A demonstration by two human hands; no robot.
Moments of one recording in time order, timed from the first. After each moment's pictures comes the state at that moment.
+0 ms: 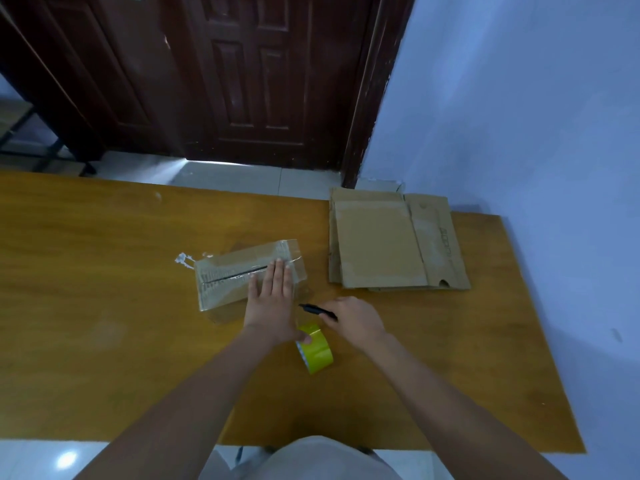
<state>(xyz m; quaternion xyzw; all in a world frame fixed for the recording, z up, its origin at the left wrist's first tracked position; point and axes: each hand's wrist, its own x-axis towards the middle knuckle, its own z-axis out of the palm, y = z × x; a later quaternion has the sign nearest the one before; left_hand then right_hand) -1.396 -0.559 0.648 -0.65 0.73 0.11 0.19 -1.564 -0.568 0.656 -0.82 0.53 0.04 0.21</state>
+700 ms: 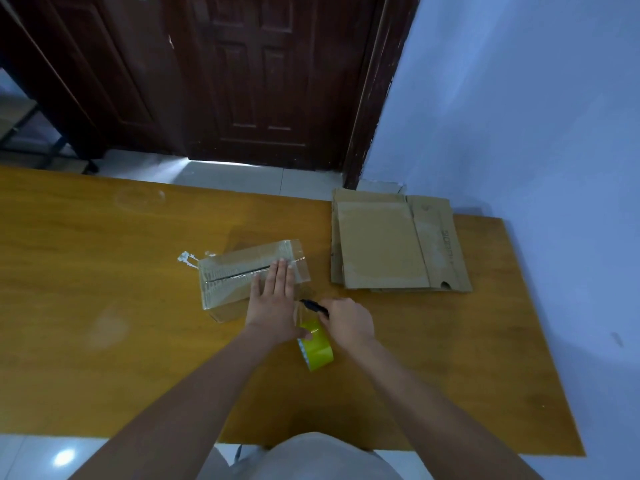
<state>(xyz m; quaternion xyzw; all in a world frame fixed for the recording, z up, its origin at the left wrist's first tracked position) -1.395 -0.559 0.645 -0.65 0.73 0.11 0.17 -1.543 -0.559 0.660 -0.76 0.61 0.04 0.21</state>
